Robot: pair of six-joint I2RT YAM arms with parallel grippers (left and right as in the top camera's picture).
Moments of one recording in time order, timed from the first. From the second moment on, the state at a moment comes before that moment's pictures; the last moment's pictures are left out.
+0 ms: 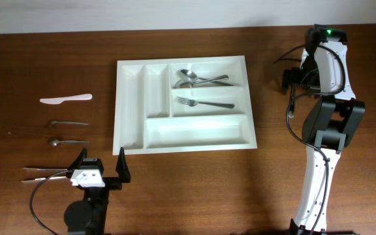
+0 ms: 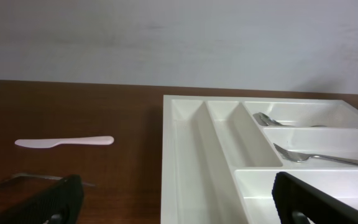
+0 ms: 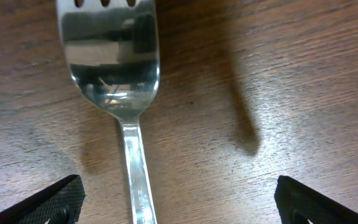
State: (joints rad) left arm 0.01 0.01 0.02 -0.08 0.04 -0.07; right arm -0.20 2.66 2.51 -1.49 0.08 0.06
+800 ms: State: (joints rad) left arm 0.01 0.01 0.02 -0.08 0.04 -0.07; right arm -0.20 2.66 2.47 -1.46 0.08 0.05
